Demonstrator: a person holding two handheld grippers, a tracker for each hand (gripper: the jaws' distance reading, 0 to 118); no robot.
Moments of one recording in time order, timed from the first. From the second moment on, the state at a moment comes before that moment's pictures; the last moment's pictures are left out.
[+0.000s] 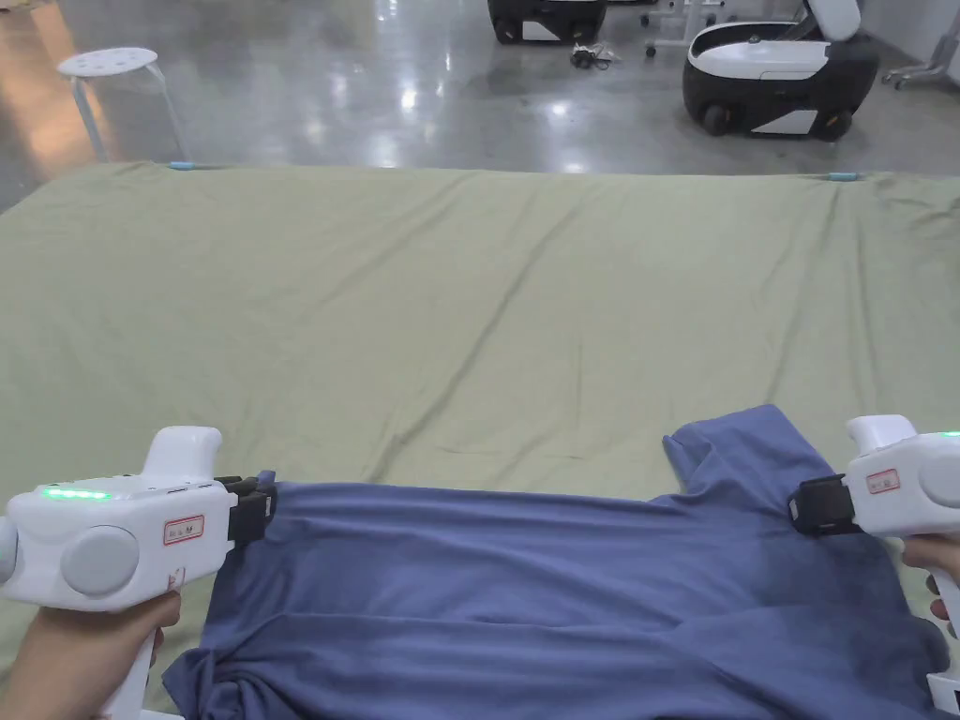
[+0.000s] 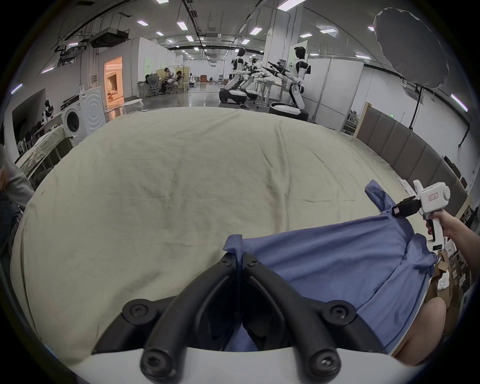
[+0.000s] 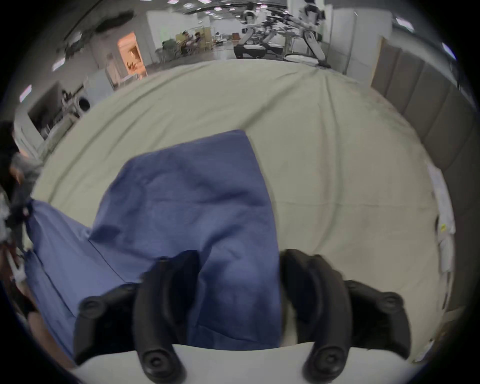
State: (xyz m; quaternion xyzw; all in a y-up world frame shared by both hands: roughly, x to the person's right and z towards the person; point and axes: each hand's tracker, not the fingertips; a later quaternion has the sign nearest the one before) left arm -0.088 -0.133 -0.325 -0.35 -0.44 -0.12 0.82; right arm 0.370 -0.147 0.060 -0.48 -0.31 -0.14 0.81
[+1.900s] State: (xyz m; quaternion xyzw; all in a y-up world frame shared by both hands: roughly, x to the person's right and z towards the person) left arm -0.315 -0.013 -0.134 -0.12 -0.49 -0.01 0.86; right arm 0.061 0.006 0.317 -0.03 -0.39 -0.02 0.92
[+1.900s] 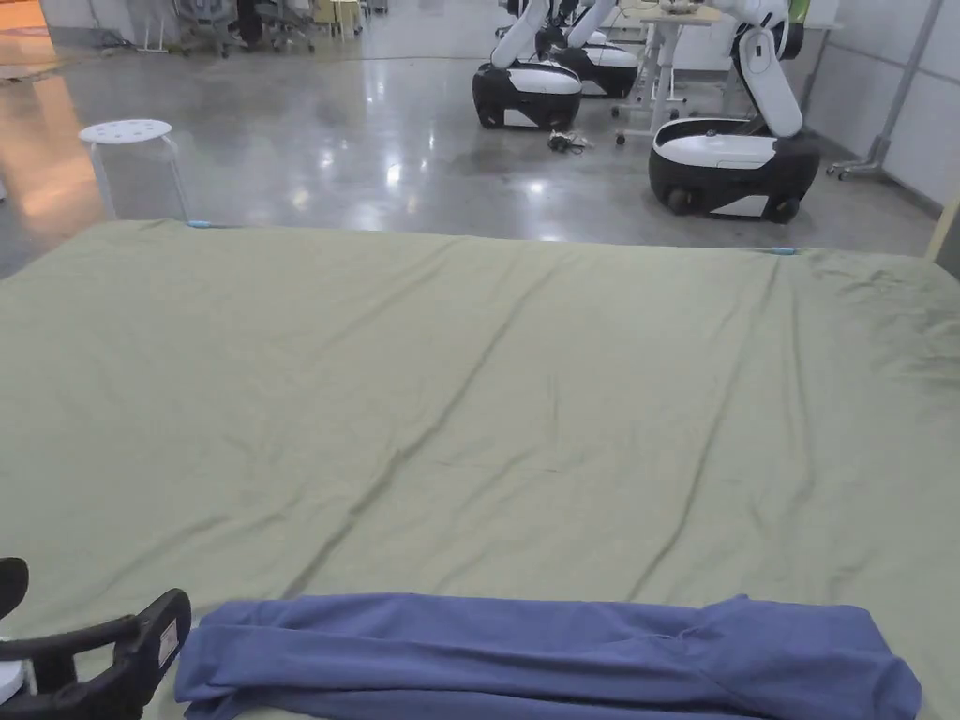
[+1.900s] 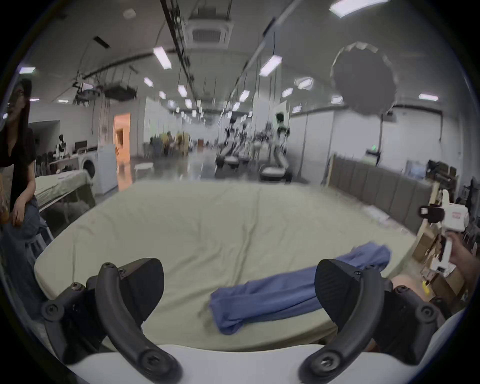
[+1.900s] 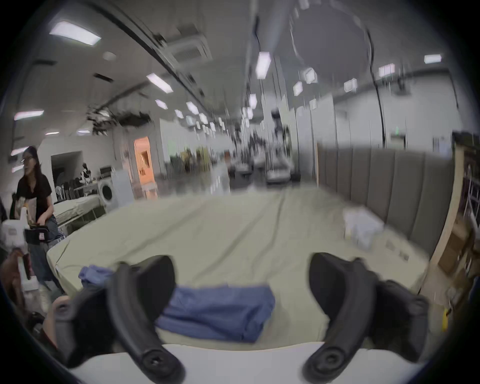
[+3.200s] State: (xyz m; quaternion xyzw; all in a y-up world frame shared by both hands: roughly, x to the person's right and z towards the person) left arm -0.200 -0.164 -0.250 -0.54 -0.52 0.09 0.65; right arm 0.061 0.011 0.273 -0.04 -0.33 -0.09 0.94
